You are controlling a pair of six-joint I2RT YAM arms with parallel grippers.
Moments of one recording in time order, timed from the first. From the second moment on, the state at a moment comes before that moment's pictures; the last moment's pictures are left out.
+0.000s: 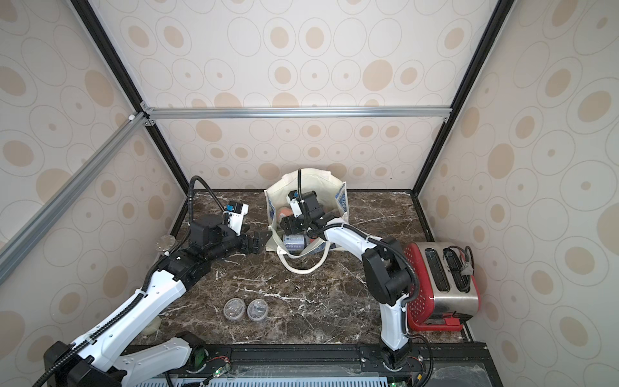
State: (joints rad) left arm -0.47 1.08 0.94 -0.30 0.16 -0.23; right arm 0.60 1.92 1.52 -0.25 -0.16 0.17
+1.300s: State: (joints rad) left arm -0.24 1.15 0.92 -0.26 -0.01 -0.41; right arm 1.19 1.46 1.21 -1.03 -0.03 -0.13
